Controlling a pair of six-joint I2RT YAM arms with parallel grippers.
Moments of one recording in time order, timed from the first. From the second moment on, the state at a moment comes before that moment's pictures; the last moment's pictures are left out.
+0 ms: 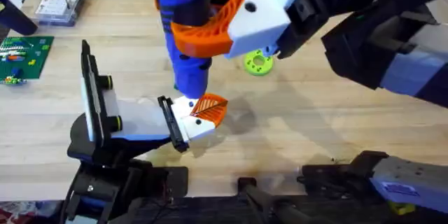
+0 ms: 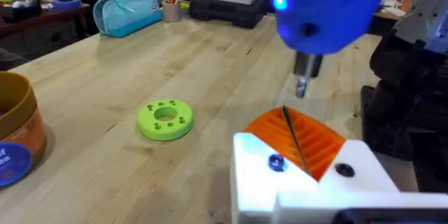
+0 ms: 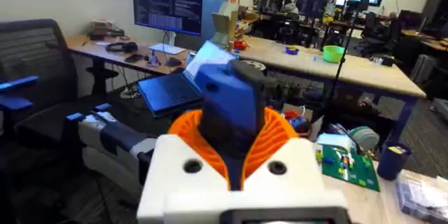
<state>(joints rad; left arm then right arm) -0.19 0.01 0.01 -0.08 0.97 0.01 0.64 1.34 0.93 0.95 -1.23 0.37</state>
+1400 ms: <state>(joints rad) -0.19 0.01 0.01 -0.08 0.97 0.01 0.68 1.39 0.93 0.92 -1.23 0.30</state>
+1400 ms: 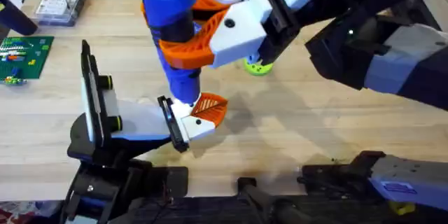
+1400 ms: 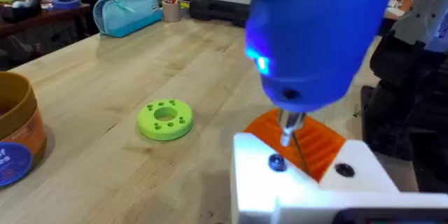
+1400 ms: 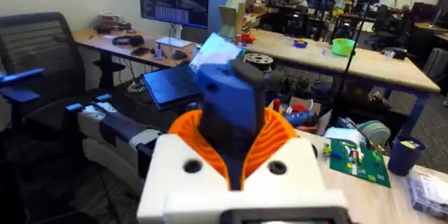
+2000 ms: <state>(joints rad) -0.19 0.01 0.01 -0.08 0.97 0.01 0.68 1.40 0.93 0.88 -1.23 0.26</state>
